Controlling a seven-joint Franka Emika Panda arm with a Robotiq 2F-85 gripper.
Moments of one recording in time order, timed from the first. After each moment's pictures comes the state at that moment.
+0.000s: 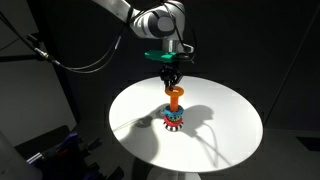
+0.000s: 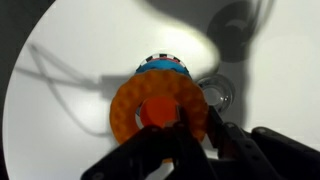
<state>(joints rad) -0.10 0.35 -0.08 -1.80 -0.05 2.04 -0.16</state>
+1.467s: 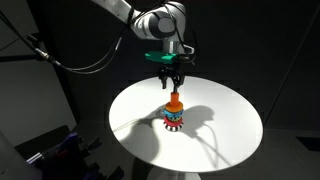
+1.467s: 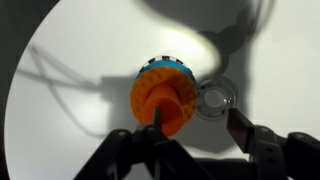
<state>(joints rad) -0.10 0.35 -0.08 -1.80 -0.05 2.04 -0.15</state>
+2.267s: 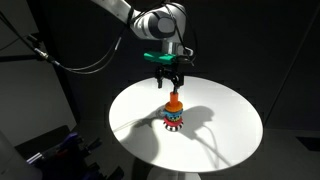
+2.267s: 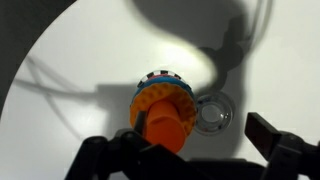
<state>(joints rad) -0.11 0.34 -0.09 -1.81 -0.05 1.99 -0.18</state>
